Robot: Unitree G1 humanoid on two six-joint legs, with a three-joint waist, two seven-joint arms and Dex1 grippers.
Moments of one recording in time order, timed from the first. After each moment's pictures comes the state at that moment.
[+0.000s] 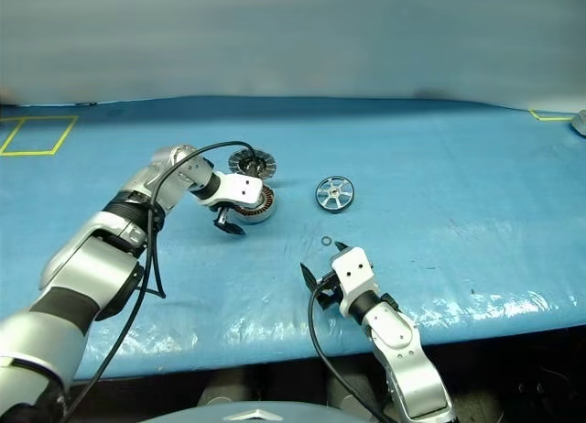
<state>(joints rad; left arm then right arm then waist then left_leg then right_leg) -1.09 0.47 -0.56 1.00 0.38 -0.17 -1.29 0.21 -0.25 0.26 -0.42 0.04 0.28 0.35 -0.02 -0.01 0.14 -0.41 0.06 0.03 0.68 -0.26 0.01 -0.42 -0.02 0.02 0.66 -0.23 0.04</state>
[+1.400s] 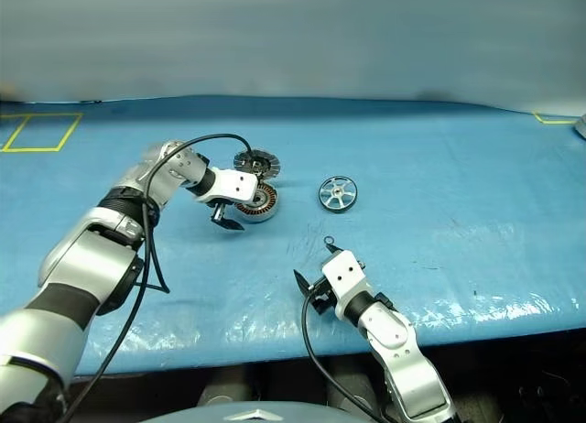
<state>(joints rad) -1.12 0.45 -0.49 1.10 0.39 -0.33 -1.27 0.20 -0.27 0.30 -0.41 0.00 0.30 0.34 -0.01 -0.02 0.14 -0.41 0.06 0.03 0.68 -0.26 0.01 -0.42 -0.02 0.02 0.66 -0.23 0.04</state>
